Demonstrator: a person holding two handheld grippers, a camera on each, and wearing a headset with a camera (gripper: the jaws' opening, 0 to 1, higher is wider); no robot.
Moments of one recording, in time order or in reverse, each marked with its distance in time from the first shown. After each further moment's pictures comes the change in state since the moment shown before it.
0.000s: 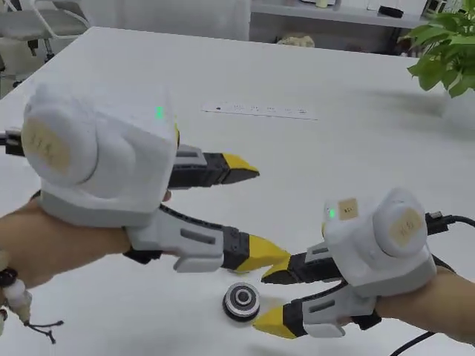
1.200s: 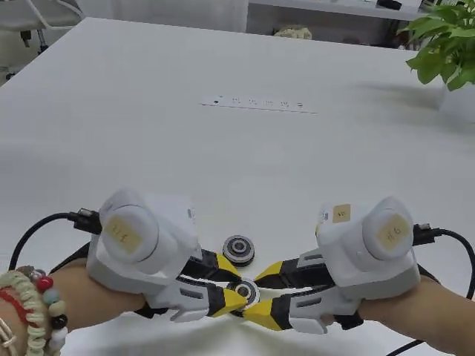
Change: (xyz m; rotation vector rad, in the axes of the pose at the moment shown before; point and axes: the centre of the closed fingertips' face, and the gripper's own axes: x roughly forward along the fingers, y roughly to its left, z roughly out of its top) left arm 0.021 -0.034 -0.109 -0.086 0.277 -0.115; right arm 0.013 -0.001 -0.002 0.082 -0.055 -0.016
